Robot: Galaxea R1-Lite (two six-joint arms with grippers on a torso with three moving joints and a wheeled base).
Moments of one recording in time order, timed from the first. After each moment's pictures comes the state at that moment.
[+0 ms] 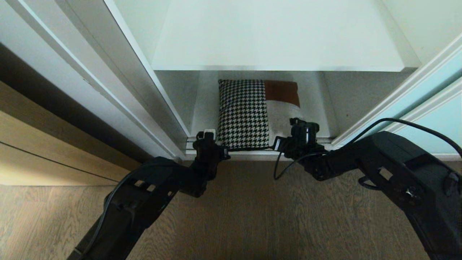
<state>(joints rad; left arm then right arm) -0.40 2.79 -1.84 -0.95 0.27 -0.05 0.36 2.52 -1.67 -0.67 -0.08 0.39</state>
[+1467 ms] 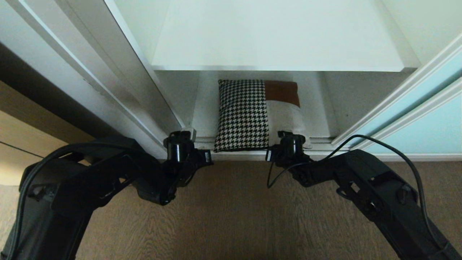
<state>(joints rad) -0.34 2.41 -1.21 -1.04 0.11 -0.15 0.36 2.75 -1.94 -0.59 -0.07 0.30</state>
